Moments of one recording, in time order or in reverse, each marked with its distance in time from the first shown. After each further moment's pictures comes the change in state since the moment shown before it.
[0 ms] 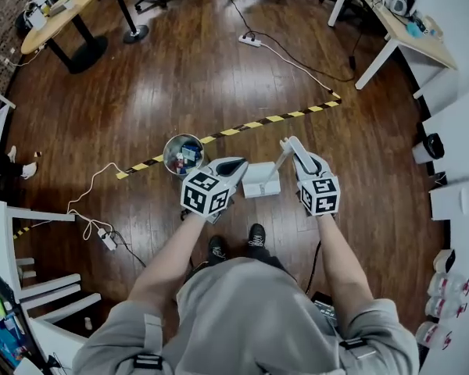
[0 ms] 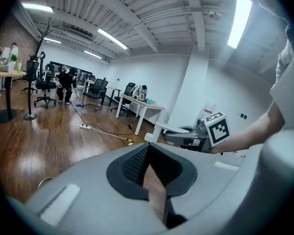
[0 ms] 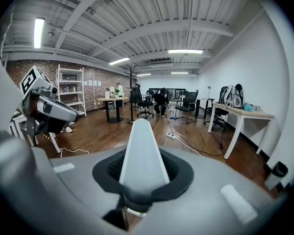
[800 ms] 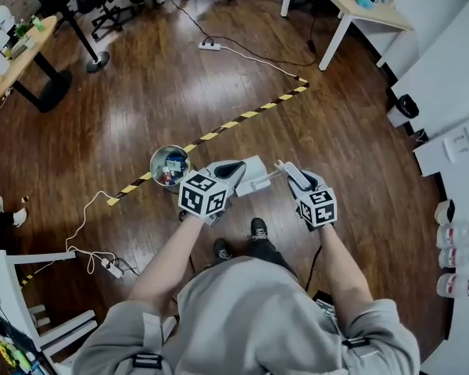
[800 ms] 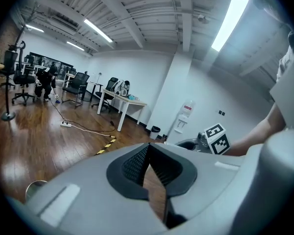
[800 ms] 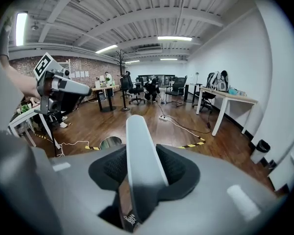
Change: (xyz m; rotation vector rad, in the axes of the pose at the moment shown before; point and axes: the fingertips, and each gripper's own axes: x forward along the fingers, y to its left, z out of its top) left arm -0.020 -0.042 -0.018 0.056 0.053 -0.214; right arm -0.085 0.047 -0.092 0.103 0.167 -0.101
